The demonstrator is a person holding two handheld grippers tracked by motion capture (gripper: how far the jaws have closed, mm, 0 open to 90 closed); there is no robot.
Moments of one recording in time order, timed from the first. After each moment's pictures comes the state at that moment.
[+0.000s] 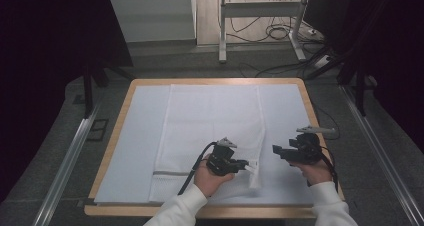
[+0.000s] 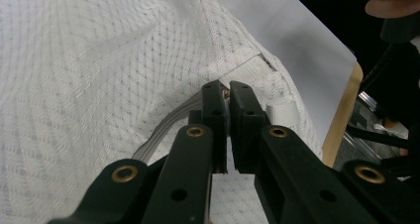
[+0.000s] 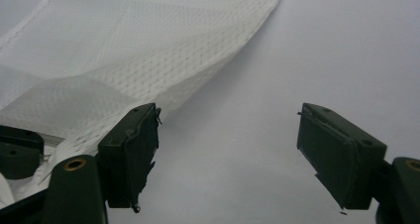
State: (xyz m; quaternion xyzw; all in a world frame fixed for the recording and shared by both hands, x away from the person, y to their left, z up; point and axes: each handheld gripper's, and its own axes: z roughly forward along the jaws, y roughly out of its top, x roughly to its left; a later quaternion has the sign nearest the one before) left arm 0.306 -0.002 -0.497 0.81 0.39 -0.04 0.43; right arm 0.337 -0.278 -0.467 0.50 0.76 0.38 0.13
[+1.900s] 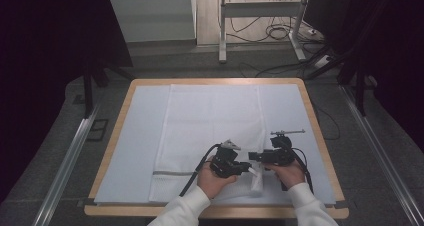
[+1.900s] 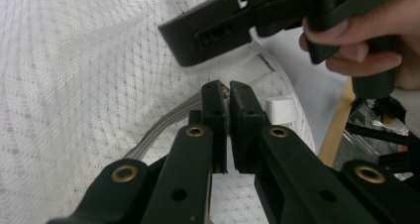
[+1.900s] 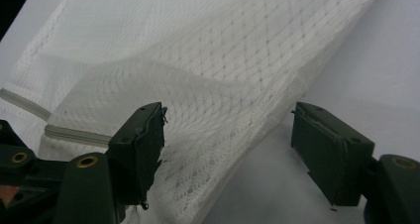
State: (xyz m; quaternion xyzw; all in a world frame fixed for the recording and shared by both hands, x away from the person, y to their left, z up) left arm 0.304 -0.013 -0.503 0.81 0.39 -0.05 0.43; right arm 0.346 -0.219 -0.502 0.54 0.76 0.36 0.00
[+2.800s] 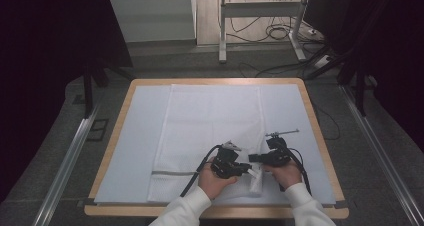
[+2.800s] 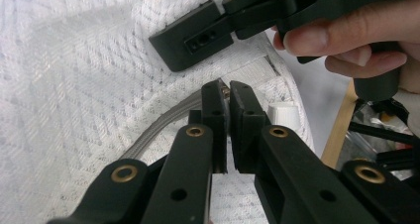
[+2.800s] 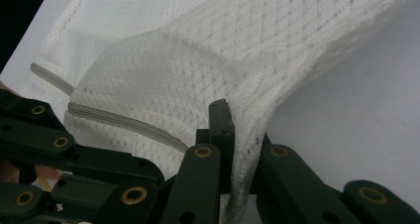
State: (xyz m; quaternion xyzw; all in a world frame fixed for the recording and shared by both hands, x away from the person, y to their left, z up) left arm 0.306 -0.015 -0.510 0.82 0.39 -0.06 0.42; right arm 0.350 -0.213 -0.509 0.51 0.78 0.37 -0.05
